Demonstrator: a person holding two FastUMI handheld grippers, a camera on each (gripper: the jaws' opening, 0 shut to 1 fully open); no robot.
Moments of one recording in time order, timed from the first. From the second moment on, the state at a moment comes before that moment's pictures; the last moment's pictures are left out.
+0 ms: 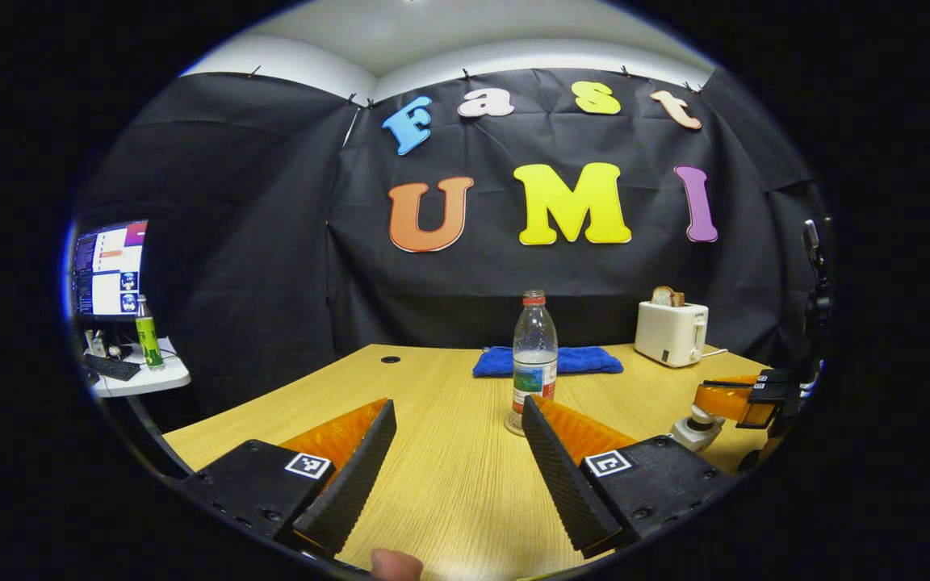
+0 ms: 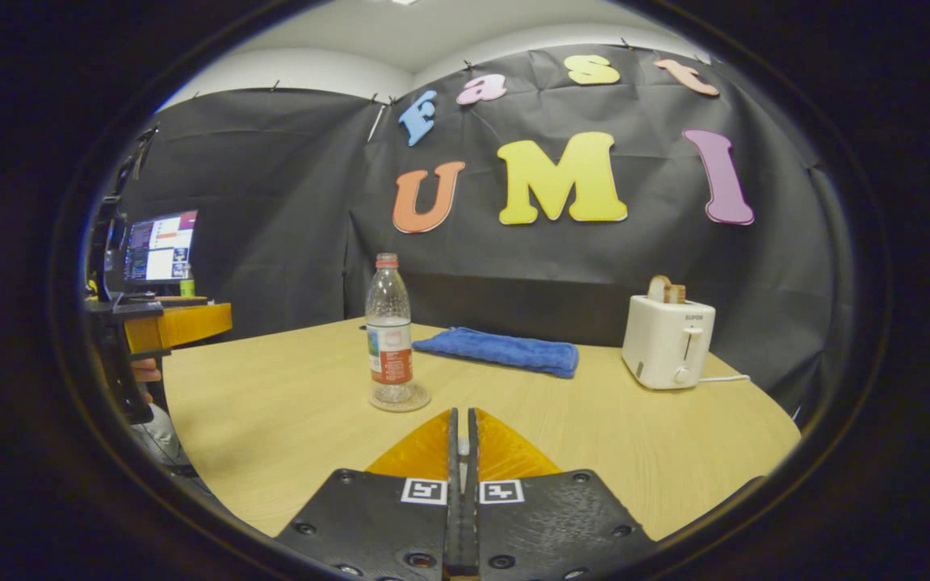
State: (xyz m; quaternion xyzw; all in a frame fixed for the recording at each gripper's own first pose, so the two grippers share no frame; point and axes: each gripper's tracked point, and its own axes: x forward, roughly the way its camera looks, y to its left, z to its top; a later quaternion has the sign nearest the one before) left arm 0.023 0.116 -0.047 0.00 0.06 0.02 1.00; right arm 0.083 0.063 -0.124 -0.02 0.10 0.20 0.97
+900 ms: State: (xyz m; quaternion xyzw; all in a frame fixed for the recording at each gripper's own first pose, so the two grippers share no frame) left arm 0.020 0.099 -0.039 0.00 0.06 0.00 1.00; right arm 0.084 0.062 -0.143 -0.02 0.11 0.19 0.97
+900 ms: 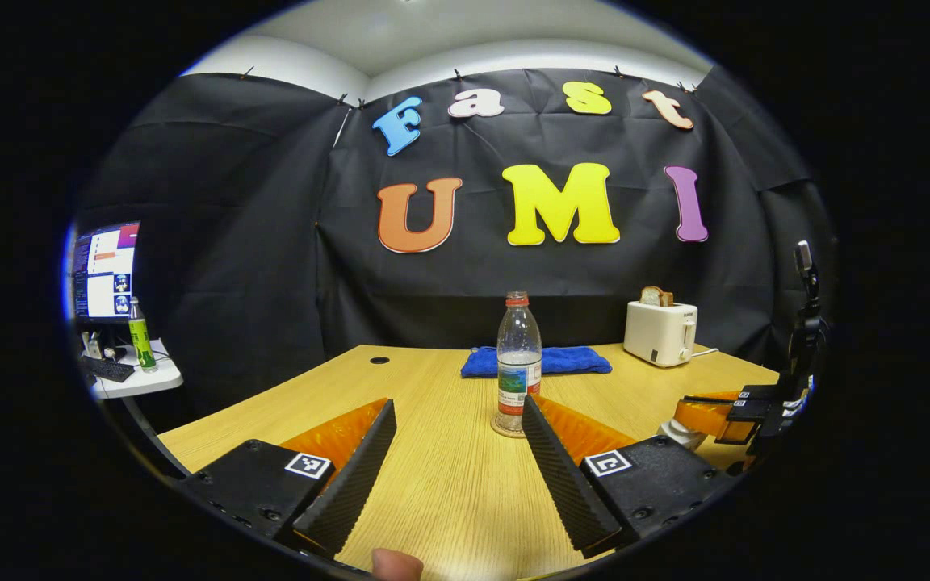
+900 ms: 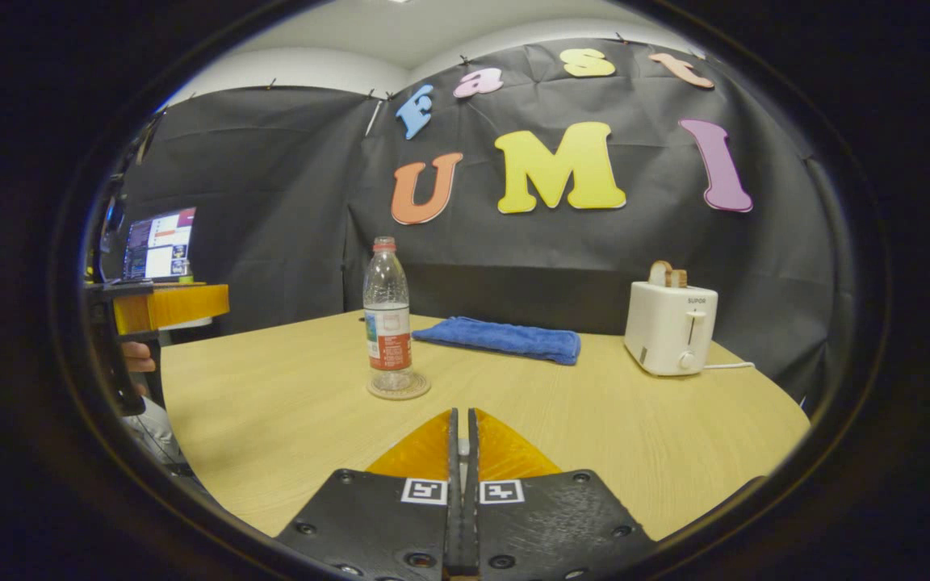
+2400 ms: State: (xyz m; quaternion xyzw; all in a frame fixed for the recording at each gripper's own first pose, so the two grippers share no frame) left arm -0.026 0.002 0.017 0.01 -0.01 -0.02 1.00; right arm -0.029 -0.061 0.016 -0.02 -0.03 -0.01 1.00
